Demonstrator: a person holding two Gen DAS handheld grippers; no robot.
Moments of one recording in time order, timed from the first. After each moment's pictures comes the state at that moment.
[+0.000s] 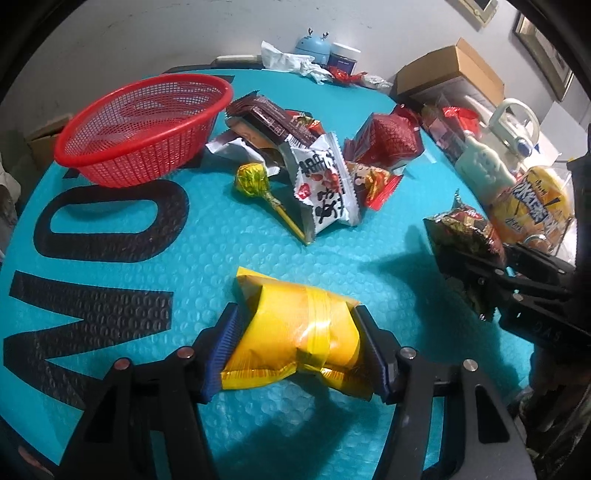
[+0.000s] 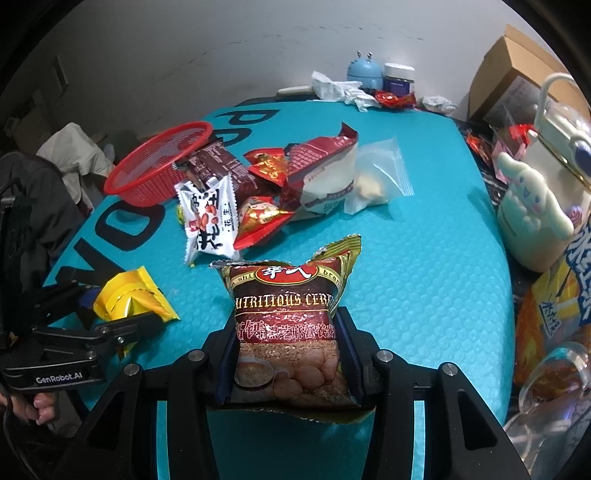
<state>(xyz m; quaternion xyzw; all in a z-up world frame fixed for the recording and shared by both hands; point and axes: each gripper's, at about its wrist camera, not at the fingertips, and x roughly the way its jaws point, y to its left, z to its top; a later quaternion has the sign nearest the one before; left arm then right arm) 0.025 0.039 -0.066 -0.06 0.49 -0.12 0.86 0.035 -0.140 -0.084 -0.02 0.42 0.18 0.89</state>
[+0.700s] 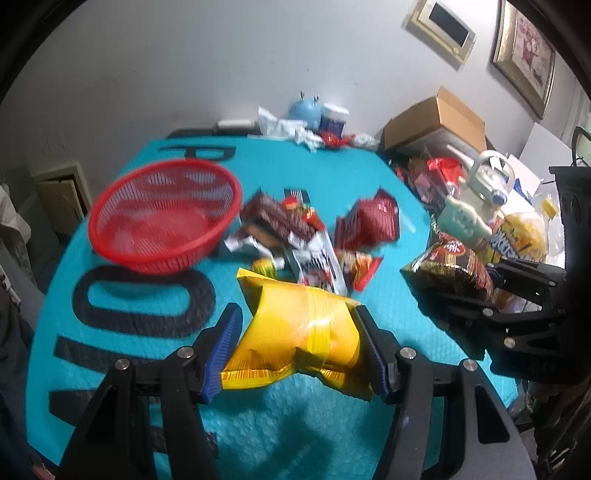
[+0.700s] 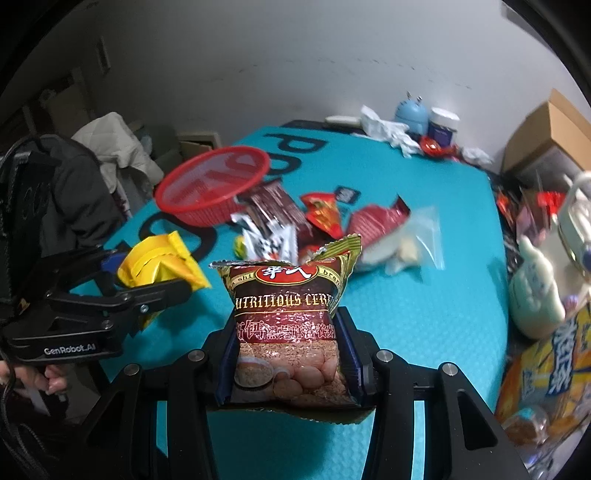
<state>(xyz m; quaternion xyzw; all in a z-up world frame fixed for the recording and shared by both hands) 0.029 0.058 0.000 -0.05 0.40 -0.12 0.91 0.031 -0.107 -0.029 -0.06 0.39 0.25 0.89</state>
